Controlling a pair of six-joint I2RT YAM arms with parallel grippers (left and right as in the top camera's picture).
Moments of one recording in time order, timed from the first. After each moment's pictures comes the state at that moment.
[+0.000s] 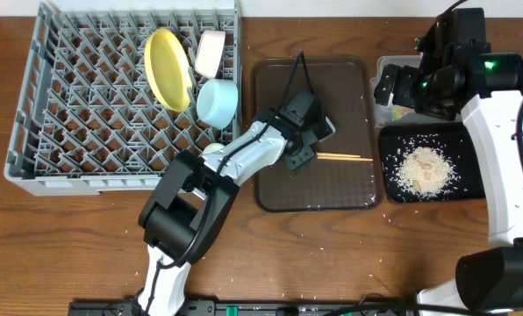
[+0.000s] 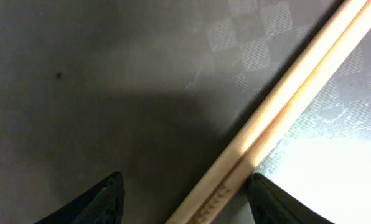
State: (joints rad) left arm -0.64 2.10 1.42 -0.52 0.06 0.38; right arm 0.06 1.69 1.71 -1.16 -0.13 0.30
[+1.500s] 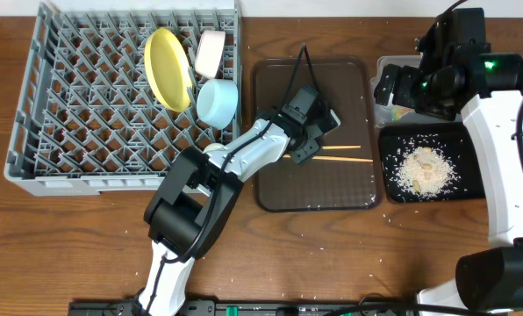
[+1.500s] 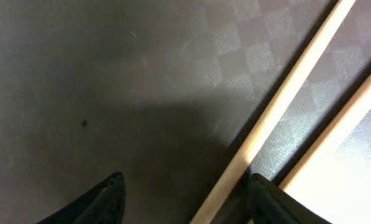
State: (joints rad) left arm -0.64 2.13 1.46 -0.45 0.06 0.38; right arm 0.06 1.70 1.71 -1.16 -0.13 0.30
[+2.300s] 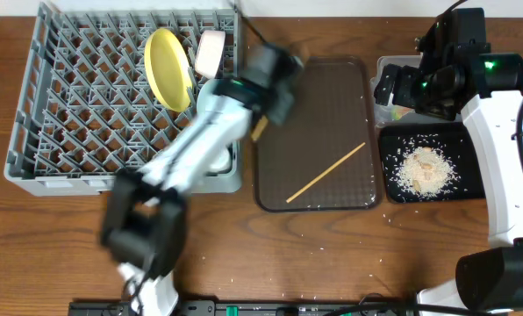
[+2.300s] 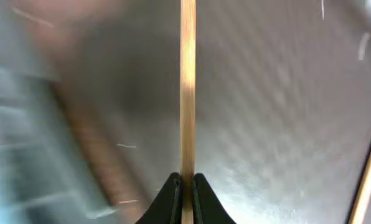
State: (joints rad) left arm -0.45 1.91 1.58 -0.61 0.04 0.03; right arm 0.06 1.70 1.71 -1.16 -0.13 0.30
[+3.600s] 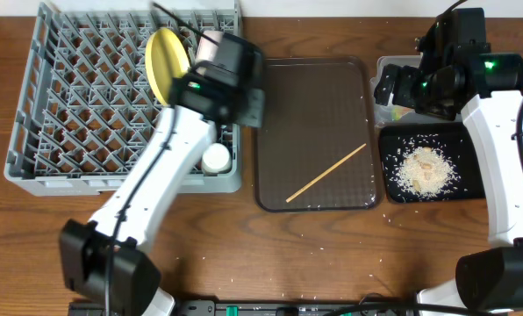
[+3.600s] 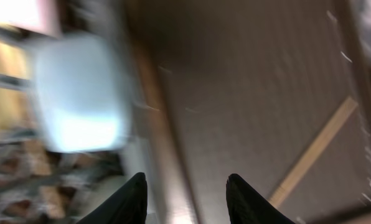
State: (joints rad) left arm -0.45 1.72 1.57 -0.92 0.01 -0.24; right arm 0.06 1.70 1.71 -1.16 -0.13 0.30
